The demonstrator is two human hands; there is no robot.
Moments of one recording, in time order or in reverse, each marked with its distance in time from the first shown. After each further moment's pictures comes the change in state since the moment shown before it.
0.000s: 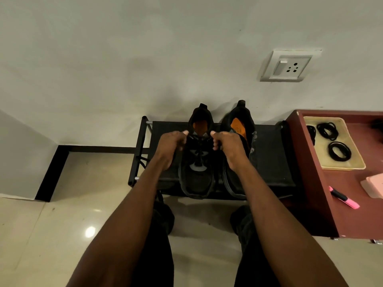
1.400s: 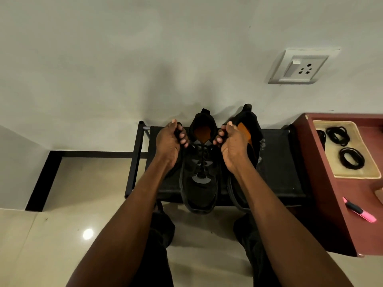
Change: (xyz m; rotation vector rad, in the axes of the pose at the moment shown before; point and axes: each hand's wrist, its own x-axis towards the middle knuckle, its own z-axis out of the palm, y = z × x) left_hand 0.030 0.016 0.010 -0.506 -0.069 0.043; right_hand 0.034 -0.008 0.025 0.517 0.086 -0.015
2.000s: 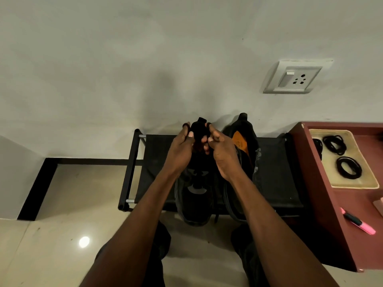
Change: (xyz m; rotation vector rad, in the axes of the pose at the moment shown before) left_hand -0.011 -0.005 0.037 0.579 -0.088 0.161; right_hand -0.001 -0.003 0.003 -0.391 -0.194 -0.103
